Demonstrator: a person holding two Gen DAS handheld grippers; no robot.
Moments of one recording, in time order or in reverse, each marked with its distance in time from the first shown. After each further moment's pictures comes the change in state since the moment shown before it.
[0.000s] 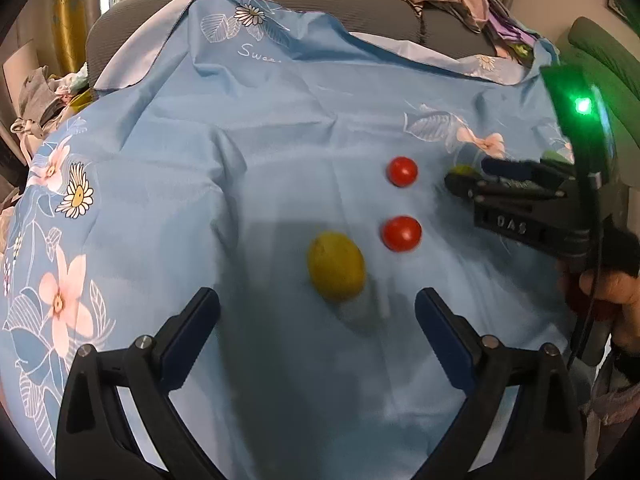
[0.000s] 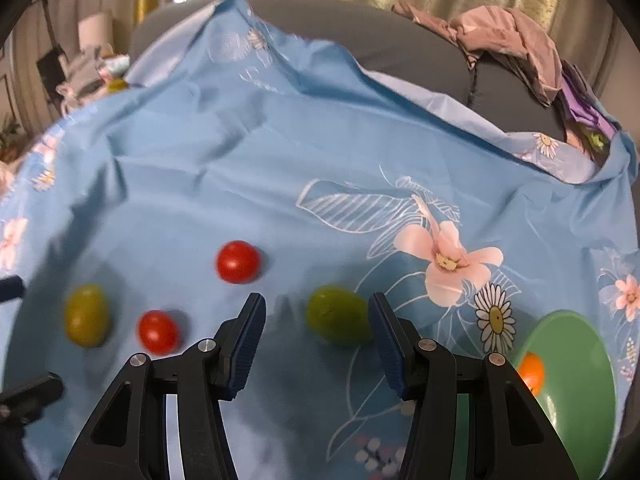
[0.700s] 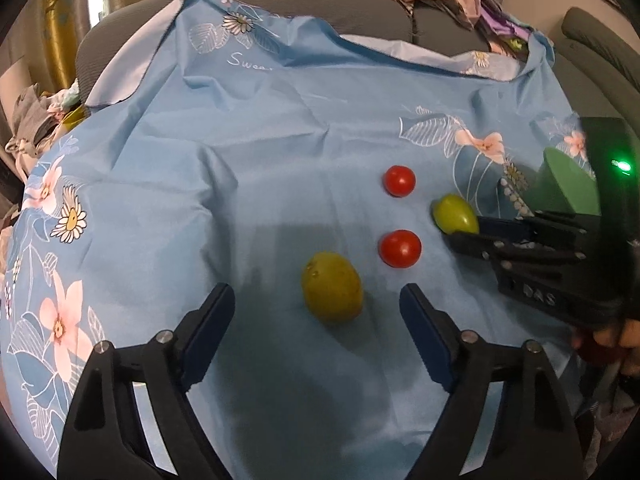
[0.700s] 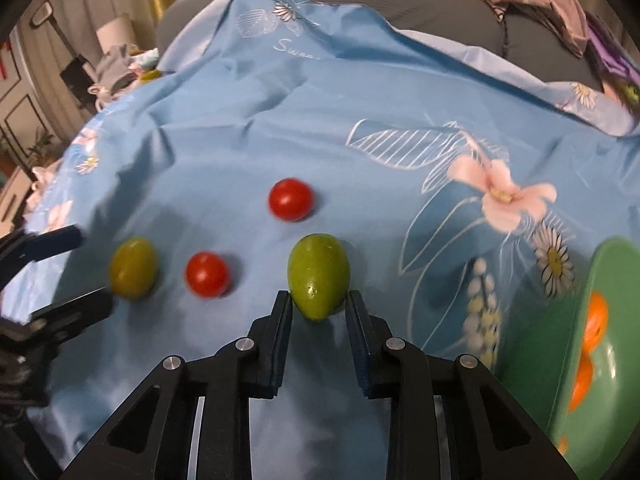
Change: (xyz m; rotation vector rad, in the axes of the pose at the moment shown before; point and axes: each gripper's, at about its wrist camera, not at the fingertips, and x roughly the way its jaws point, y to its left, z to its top) left arm 0.009 -0.010 0.008 0.057 -0.005 0.008; right arm -0.006 -0.002 -0.033 0.057 0.075 0.239
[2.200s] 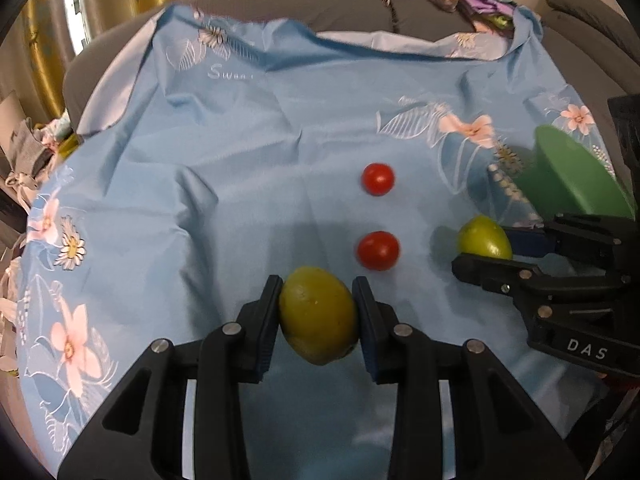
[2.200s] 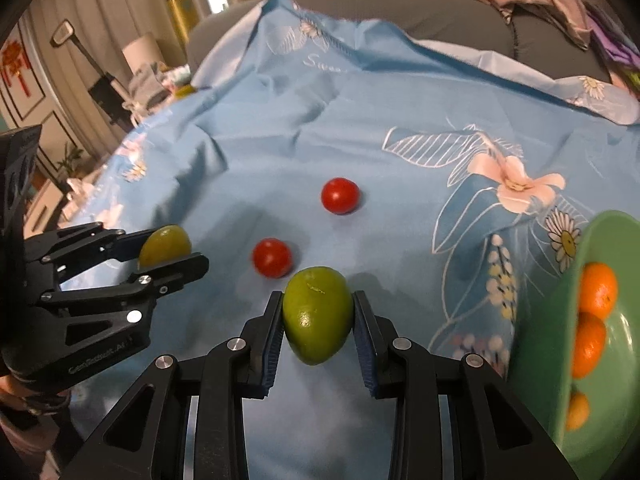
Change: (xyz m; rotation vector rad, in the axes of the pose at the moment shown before) left arm -0.010 -0.025 0.005 0.091 -0.013 0.034; right arm -0.030 0.010 -0.010 0.026 -0.050 0.121
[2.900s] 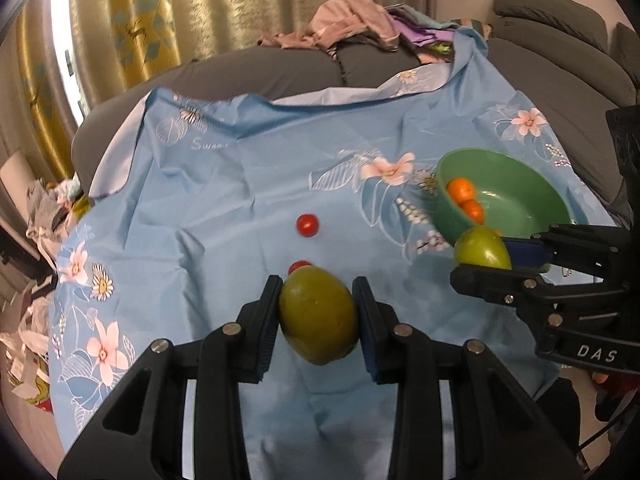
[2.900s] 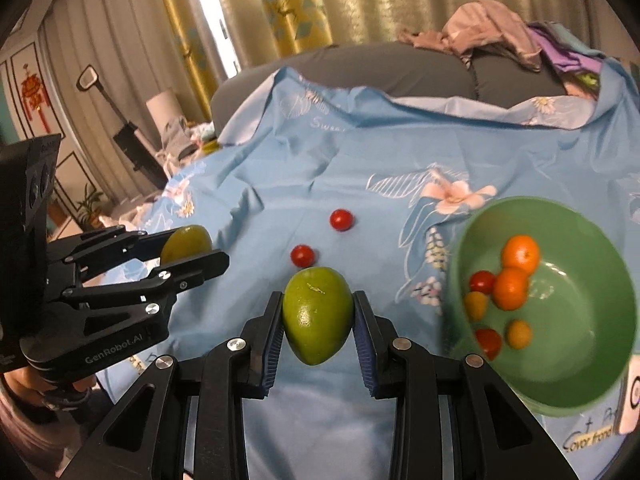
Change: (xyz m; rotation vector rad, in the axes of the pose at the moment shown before) left arm -0.089 -0.062 -0.007 0.117 -0.153 -0.004; right arm -0.104 0.002 -0.042 0.054 -0.191 0.031
